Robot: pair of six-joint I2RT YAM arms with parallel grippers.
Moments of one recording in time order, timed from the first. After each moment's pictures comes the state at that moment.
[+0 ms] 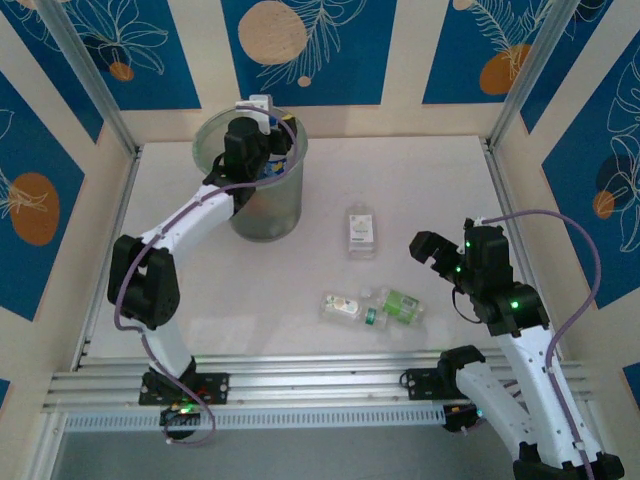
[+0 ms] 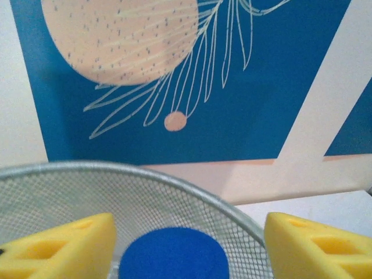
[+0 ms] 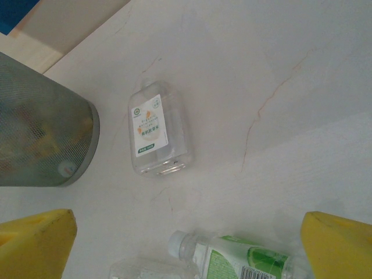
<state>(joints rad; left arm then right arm) -0.44 1.78 1.49 0.18 -0.16 -0.19 0.22 0.66 0.87 -0.88 0.00 0.68</state>
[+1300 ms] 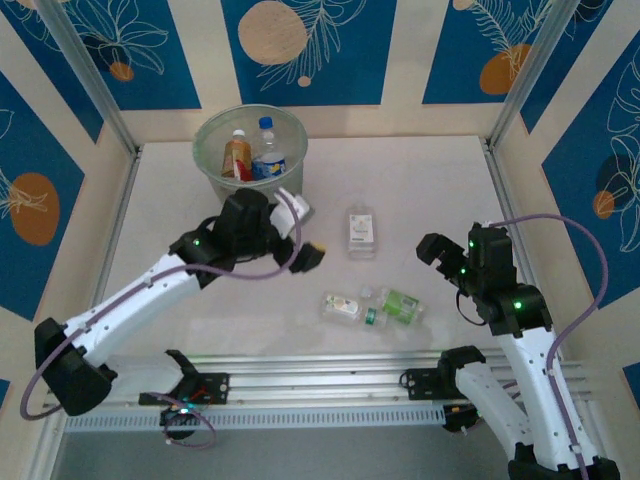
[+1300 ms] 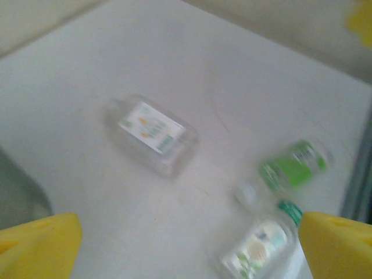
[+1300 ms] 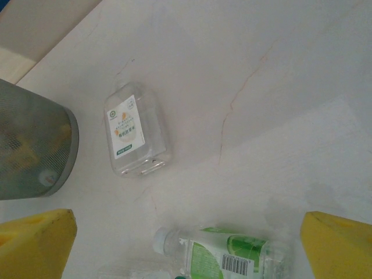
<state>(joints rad) -0.77 1.20 1.10 -0.46 0.27 0.09 0.17 0.66 0.89 -0.97 0.02 0.71</state>
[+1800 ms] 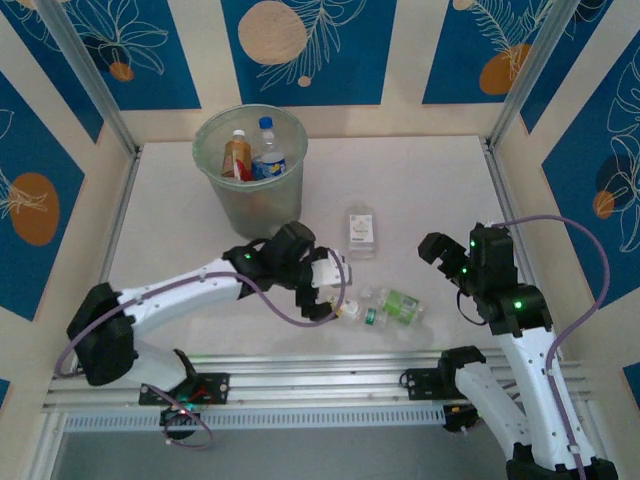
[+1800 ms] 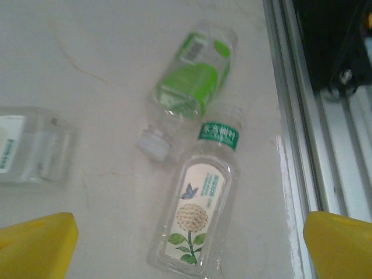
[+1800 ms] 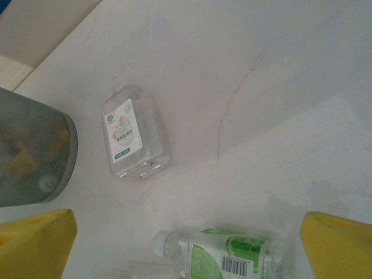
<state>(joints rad) -0.94 1.44 1.02 -0.42 0.39 0.52 0.16 0.66 0.89 -0.97 0.02 0.73</state>
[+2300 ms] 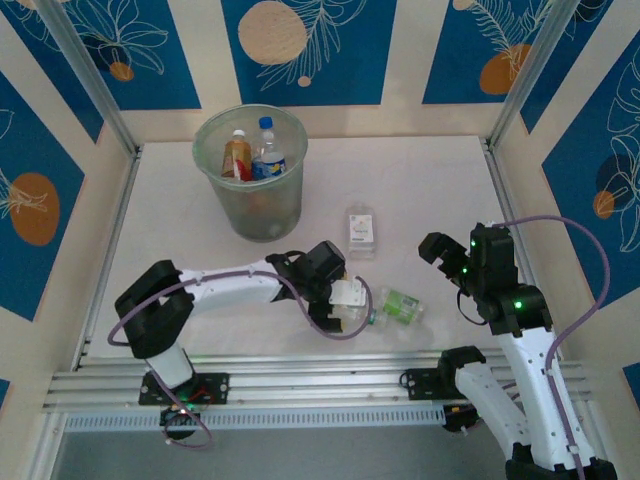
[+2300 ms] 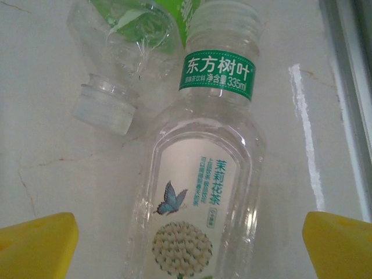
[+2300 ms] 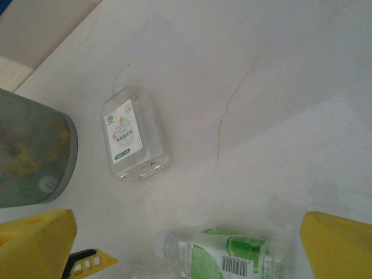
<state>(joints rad) -1.02 1.69 1.07 -0.41 0.24 0.64 0.15 0.66 0.89 -0.97 0.02 0.73</state>
